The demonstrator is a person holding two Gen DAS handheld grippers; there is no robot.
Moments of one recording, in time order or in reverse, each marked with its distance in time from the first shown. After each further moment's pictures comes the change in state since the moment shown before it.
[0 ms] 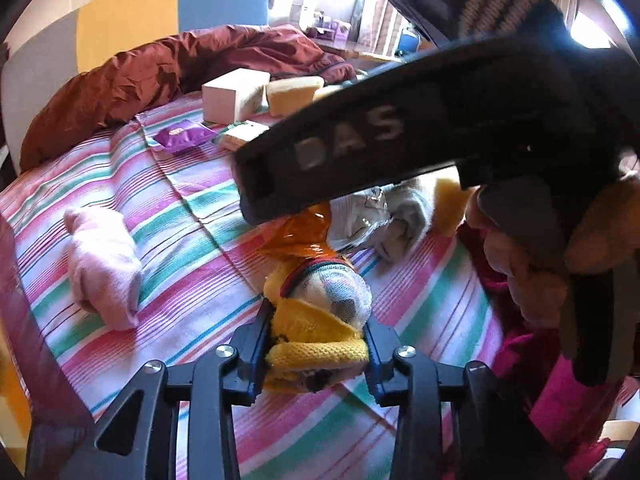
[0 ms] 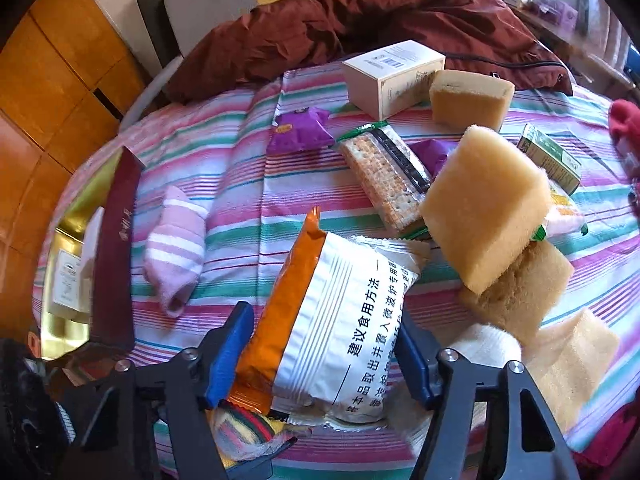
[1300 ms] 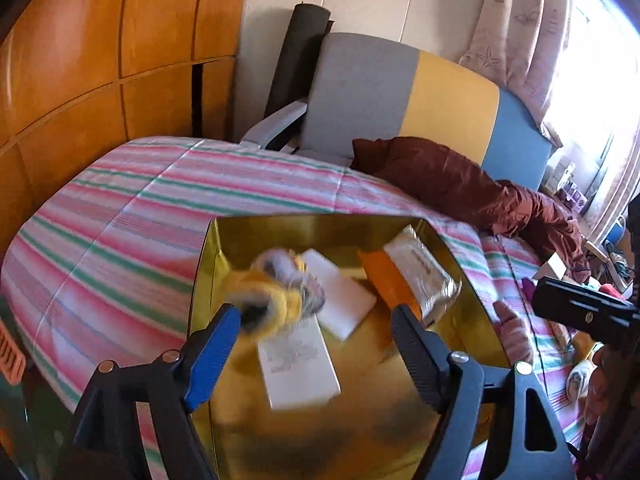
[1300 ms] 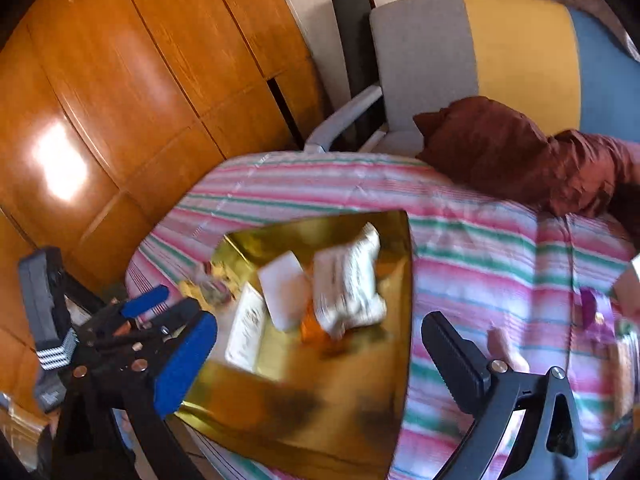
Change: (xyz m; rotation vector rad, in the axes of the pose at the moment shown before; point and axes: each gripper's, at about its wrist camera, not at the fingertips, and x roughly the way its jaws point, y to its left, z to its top) left arm -0.194 0.240 -0.076 -0.683 -0.271 0.604; right arm 0.007 0.252 0.030 -0.393 -0.129 0.334
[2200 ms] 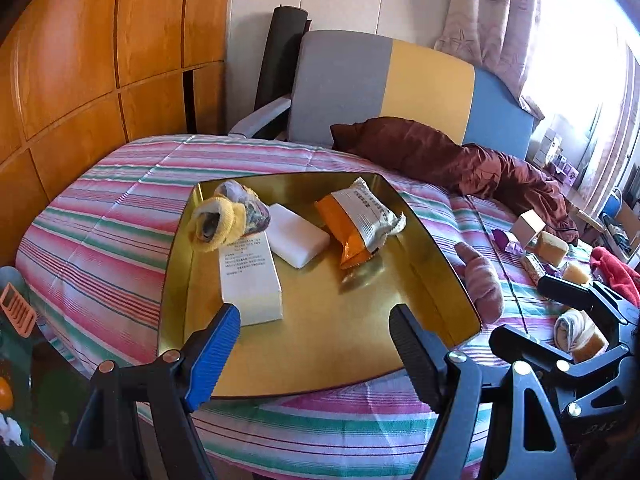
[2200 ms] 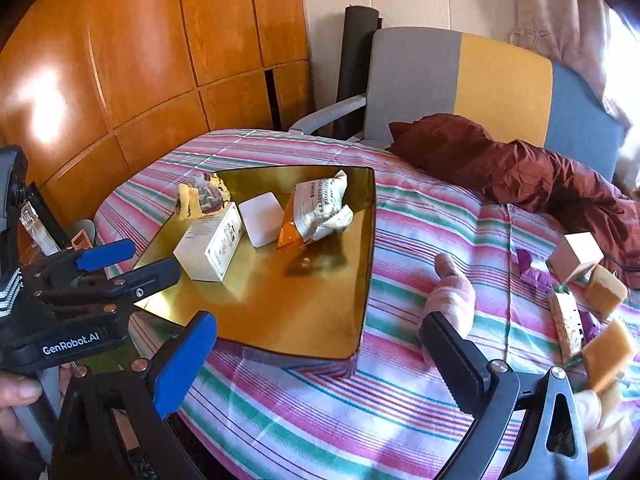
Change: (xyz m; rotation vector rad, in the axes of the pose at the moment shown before) left arm -0.051 -0.047 -0.062 0.061 0.005 0.013; right arm -0.054 0.018 -0.093 -0.162 -0.053 -0.195
